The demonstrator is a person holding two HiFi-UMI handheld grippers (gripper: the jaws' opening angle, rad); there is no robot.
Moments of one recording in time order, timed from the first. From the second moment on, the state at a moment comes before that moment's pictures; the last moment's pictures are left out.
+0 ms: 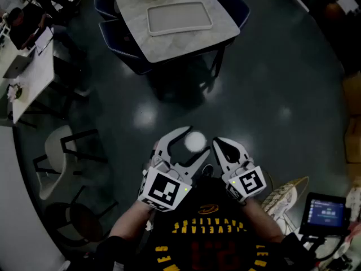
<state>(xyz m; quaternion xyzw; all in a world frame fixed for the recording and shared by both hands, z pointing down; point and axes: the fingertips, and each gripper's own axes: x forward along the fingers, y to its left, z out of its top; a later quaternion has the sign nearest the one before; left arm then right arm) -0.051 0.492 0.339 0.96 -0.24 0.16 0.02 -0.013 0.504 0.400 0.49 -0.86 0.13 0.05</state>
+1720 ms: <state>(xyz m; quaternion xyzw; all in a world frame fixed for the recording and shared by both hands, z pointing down) 0.059 0.538 0.331 0.94 -0.27 0.19 0.07 0.038 0.544 0.361 0.40 -0.92 0.06 0.04</state>
